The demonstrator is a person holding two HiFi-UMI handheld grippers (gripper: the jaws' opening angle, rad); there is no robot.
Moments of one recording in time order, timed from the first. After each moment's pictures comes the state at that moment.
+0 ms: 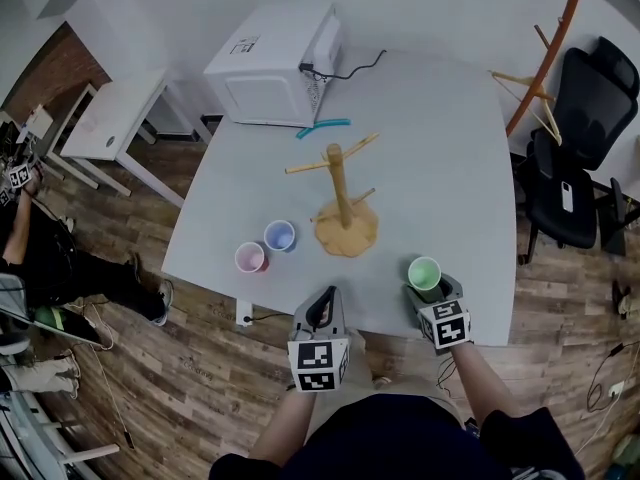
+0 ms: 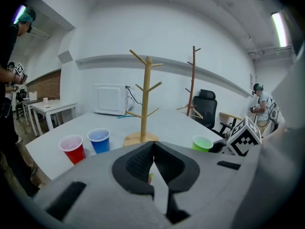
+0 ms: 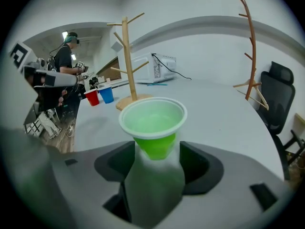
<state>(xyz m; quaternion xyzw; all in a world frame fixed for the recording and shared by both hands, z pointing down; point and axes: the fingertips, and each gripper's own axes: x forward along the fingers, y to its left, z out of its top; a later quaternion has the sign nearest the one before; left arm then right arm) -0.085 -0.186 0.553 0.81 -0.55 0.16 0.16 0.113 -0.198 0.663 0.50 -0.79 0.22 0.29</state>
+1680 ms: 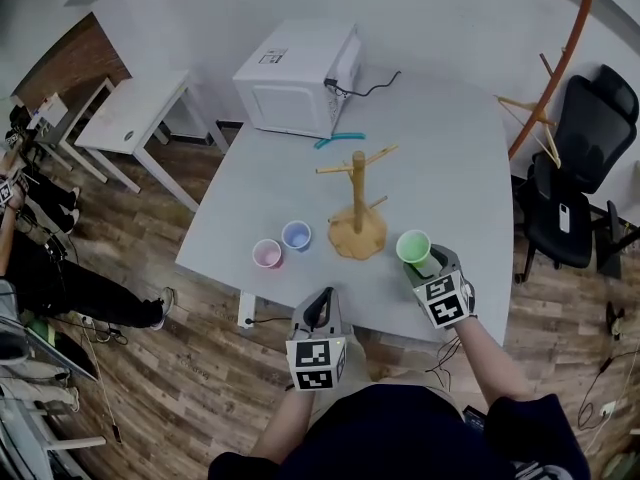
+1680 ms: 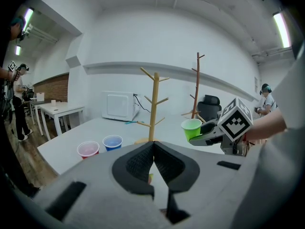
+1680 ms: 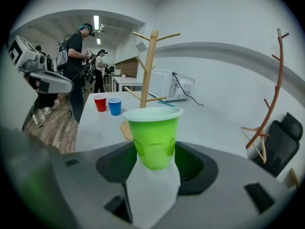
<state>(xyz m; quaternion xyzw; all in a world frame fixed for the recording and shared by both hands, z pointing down) -0.113 -0.169 0.518 0.79 -0.57 0.13 0.15 0.075 -0.251 0.568 0.45 -0.82 0.06 0.34</state>
